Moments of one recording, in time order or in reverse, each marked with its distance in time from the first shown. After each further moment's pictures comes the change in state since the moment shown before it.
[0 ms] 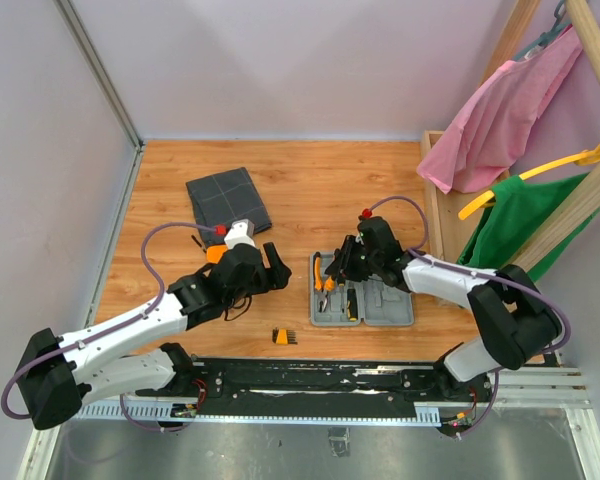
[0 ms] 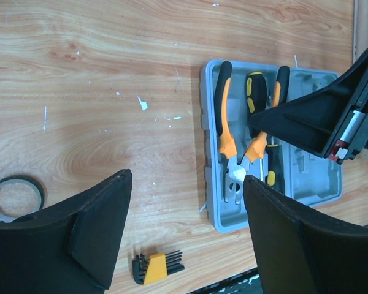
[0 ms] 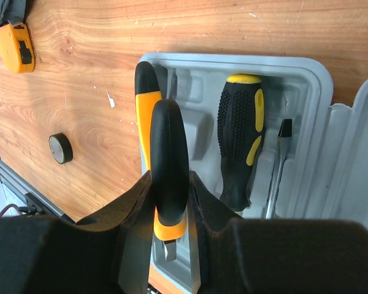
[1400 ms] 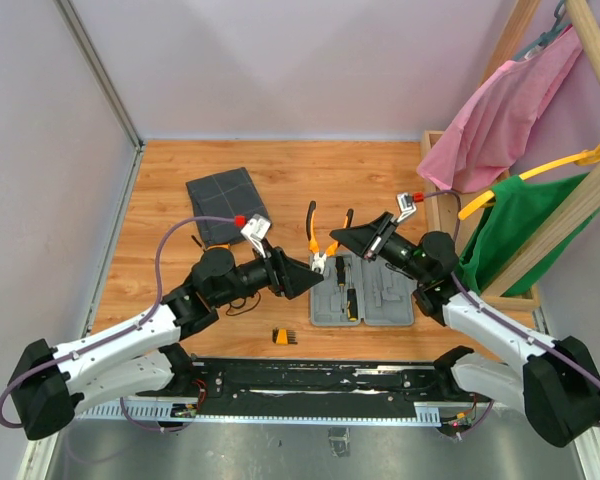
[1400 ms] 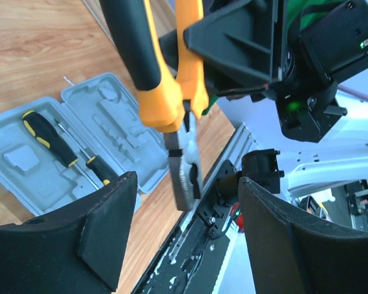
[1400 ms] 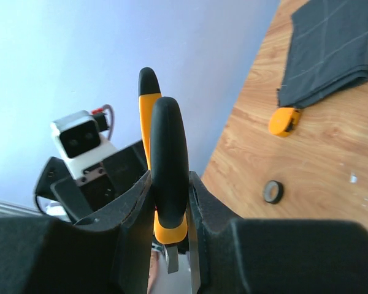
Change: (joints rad) left arm 0.001 -0.102 -0.117 0.598 0.540 0.133; right arm -0.094 -0.454 -0.243 0.661 -0.236 0.344
